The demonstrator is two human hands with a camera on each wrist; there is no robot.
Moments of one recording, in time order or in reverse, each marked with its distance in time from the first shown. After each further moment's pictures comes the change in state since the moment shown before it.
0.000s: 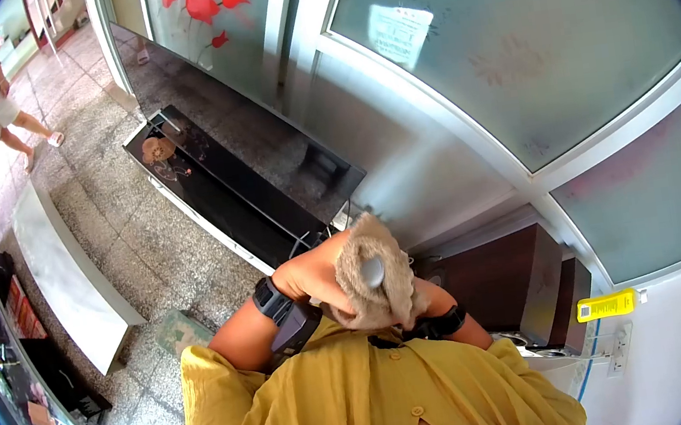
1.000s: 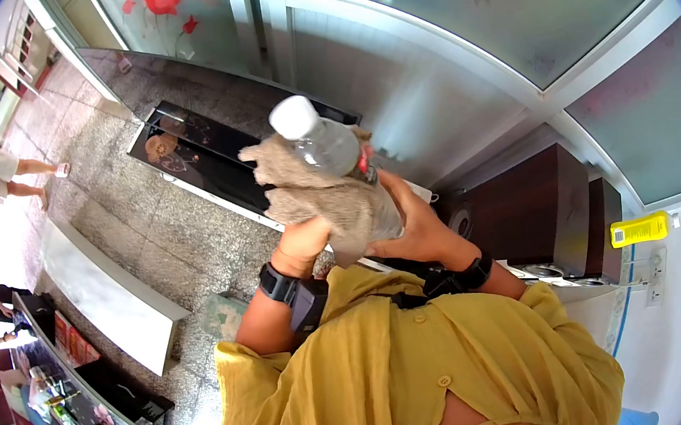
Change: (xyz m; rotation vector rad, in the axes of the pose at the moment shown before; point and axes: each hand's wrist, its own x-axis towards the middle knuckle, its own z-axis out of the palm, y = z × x) left_hand -0.015 -0.026 -0.003 0.024 0.513 -0.002; right_hand 0.017 -0.024 0.007 0.266 0.665 0.284
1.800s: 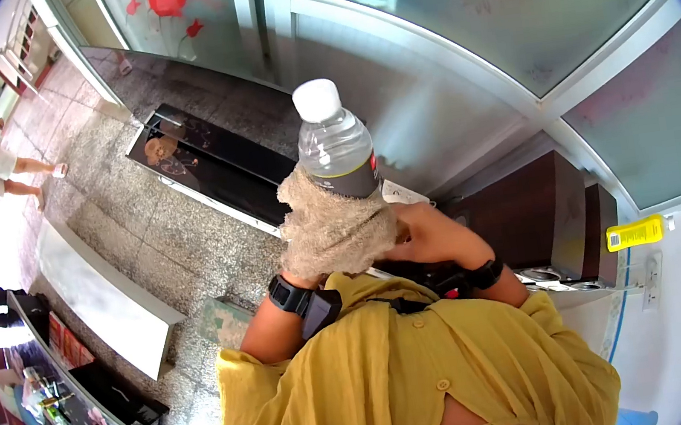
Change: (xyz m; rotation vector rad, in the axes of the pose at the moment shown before) left_hand -0.019 -0.027 0.002 0.324 0.141 0.090; right_hand 0.017 -0.053 -0.023 -0.124 -0.509 0.544
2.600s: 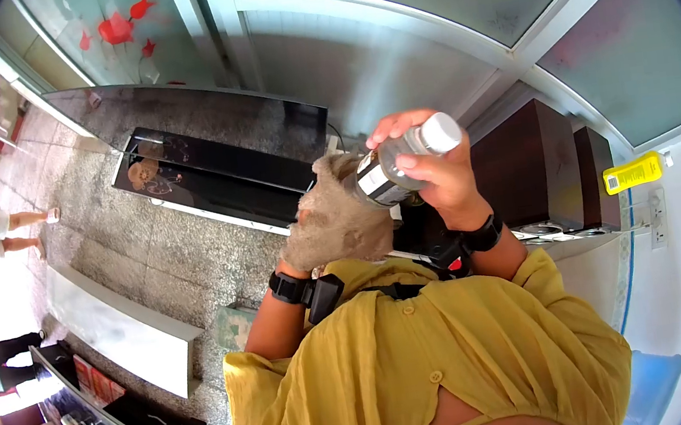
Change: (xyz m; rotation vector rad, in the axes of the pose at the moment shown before) left_hand 0.022 0.029 0.026 0.631 -0.239 0.101; right_hand 0.003 -0.001 -0.014 0.705 0.687 -0.780
